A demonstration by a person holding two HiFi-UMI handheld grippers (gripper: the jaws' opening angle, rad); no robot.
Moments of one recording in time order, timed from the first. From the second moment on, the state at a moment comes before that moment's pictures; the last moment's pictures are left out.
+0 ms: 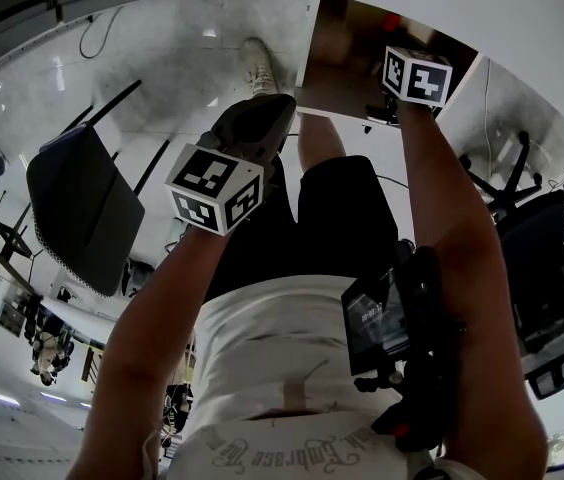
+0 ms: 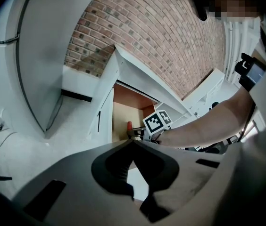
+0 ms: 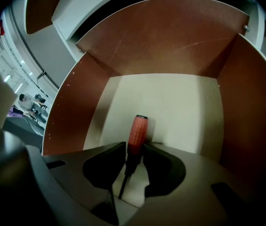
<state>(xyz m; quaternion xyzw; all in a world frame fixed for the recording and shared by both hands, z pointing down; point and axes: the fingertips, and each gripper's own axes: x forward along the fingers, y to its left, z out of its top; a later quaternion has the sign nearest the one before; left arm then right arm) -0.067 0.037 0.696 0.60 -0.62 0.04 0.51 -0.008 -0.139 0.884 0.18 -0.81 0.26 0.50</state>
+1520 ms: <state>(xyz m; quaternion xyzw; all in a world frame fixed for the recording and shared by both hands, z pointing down) -0.075 0.017 0.644 0.68 -0.57 0.09 0.45 -0.010 -0.132 0.772 0.22 -0.83 0.31 0.41</state>
